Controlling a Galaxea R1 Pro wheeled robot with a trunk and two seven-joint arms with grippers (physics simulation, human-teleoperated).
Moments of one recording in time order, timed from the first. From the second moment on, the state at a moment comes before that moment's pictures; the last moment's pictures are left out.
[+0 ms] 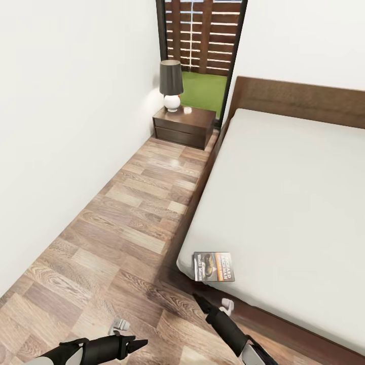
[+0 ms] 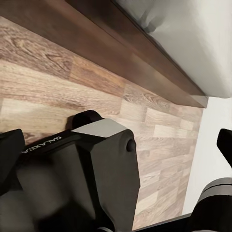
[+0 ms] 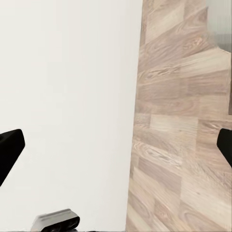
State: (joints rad) left arm -0.60 0.16 -0.36 -0.02 0.44 0.01 -1.06; right arm -0.42 0.05 0.10 -0.39 -0.79 -0.05 1.01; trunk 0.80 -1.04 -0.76
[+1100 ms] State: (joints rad) left arm -0.60 0.16 -0.36 -0.02 0.45 0.01 -1.06; right arm -0.42 0.12 0.10 -0.23 -1.10 -0.07 1.02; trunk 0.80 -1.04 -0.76
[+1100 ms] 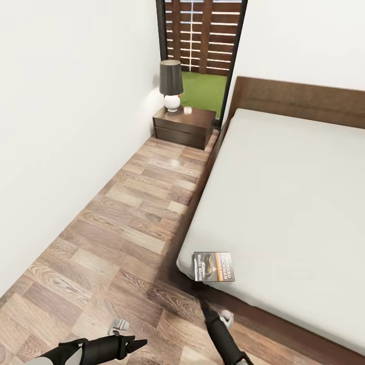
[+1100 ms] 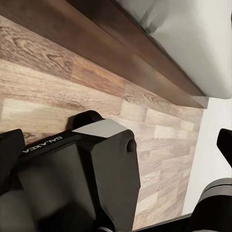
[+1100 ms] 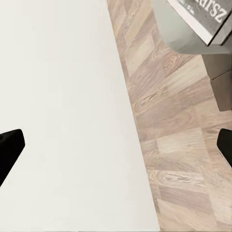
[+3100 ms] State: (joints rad) left arm -0.60 0.16 -0.36 -0.02 0.45 0.01 -1.06; right arm -0.42 0.12 0.10 -0.24 -1.35 -0.07 0.74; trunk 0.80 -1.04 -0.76
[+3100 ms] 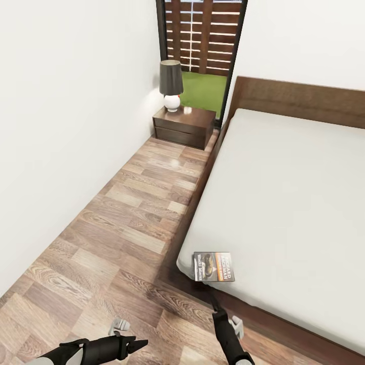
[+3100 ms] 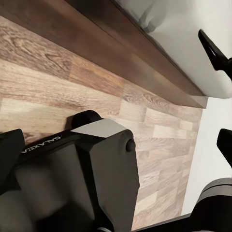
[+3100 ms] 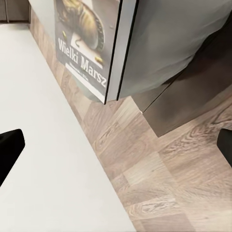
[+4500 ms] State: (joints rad) left arm -0.60 0.15 -0.36 -0.02 0.45 0.01 -1.06; right arm -0.42 0.12 0.23 -0.24 -1.35 -0.07 0.86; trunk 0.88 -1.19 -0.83
